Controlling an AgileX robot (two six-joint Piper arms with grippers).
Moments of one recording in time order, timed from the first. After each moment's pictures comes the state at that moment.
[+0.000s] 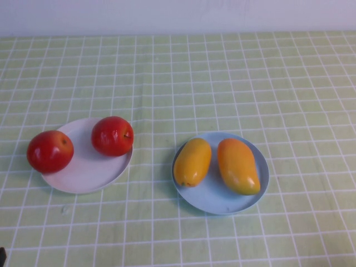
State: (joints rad) right arm -0.04 0.02 -0.03 -0.20 0.28 0.39; left arm -0.13 -0.01 0.02 -0.03 0.38 0.08
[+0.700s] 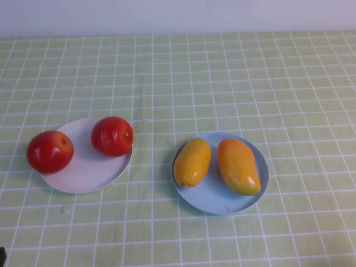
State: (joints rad) right arm -0.04 -0.01 0.01 0.13 0.33 -0.08; left arm -0.13 -0.01 0.02 -0.03 0.38 0.08
